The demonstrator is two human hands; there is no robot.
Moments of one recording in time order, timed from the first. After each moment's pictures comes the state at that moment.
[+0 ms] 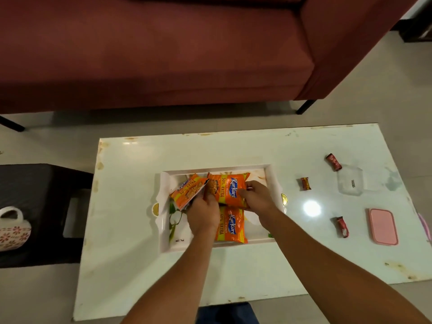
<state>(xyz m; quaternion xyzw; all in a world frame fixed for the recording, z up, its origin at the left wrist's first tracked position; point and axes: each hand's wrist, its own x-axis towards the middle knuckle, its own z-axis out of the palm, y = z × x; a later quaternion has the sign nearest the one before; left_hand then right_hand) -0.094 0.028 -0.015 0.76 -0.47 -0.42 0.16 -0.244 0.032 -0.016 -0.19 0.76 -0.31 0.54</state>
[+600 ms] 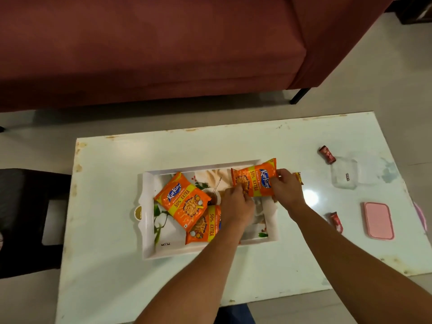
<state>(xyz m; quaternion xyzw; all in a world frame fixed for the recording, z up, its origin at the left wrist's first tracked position) -0.196 0.034 -0.020 0.61 -0.62 -0.49 0.02 -0.348 0.044 -0.028 -0.27 0.84 -0.26 0.39</state>
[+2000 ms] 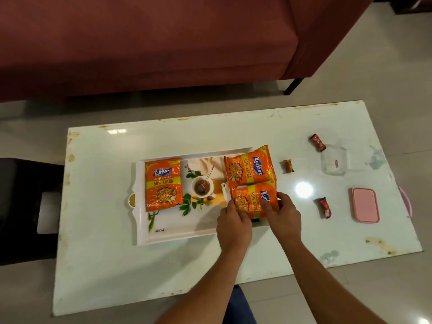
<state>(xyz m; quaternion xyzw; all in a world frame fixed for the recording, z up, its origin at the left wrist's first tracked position) -0.192 0.123 -0.034 0.69 -0.56 -0.45 0.07 -0.310 0.148 -0.019 -0.24 0.88 -0.23 0.34</state>
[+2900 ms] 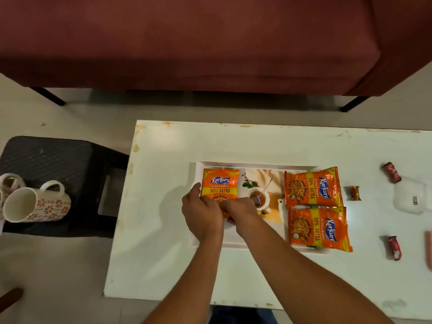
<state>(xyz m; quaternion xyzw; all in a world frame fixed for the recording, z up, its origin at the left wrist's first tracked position) -0.022 0.019 -0.025 0.84 -0.38 -0.27 0.28 -0.104 0.010 -0.030 -0.09 0.78 -0.21 0.58</state>
